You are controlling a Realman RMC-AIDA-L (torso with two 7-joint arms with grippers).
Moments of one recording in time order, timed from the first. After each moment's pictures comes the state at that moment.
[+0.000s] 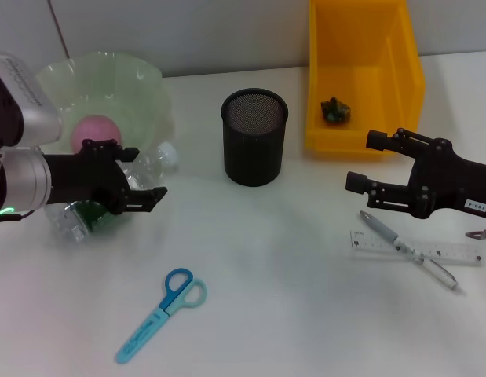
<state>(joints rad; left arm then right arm) -0.47 -2.07 1.29 1.03 2.09 1.04 -1.65 0.30 2.02 -0.95 -0.67 -1.50 -1.51 1.17</state>
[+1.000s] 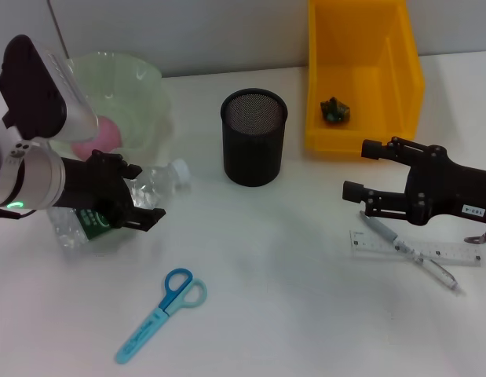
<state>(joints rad) -0.51 -2.07 1.38 1.17 2.35 1.16 -1.90 0.30 2.02 -0.95 -0.68 -1.54 -1.52 1.20</state>
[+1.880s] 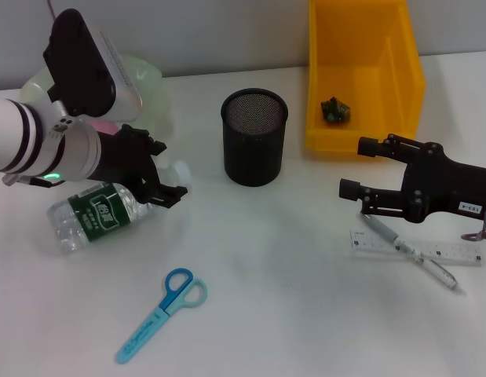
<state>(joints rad) -0.62 -2.07 1.43 1.11 2.38 1.09 -1.91 0.31 2.02 -0.95 -0.68 -1.54 -1.52 1.21</state>
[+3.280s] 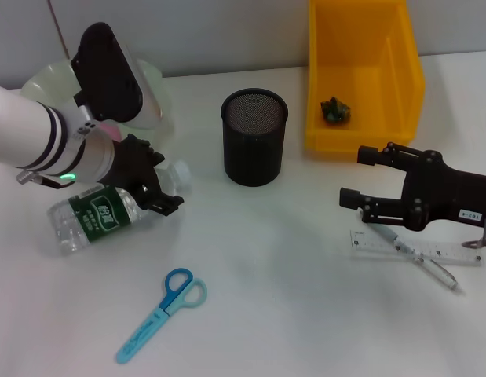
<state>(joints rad) -0.75 -2.08 1.43 0.89 2.46 1.02 -1.93 0.31 2.02 -0.96 -0.68 -1.55 -1.52 1.21</state>
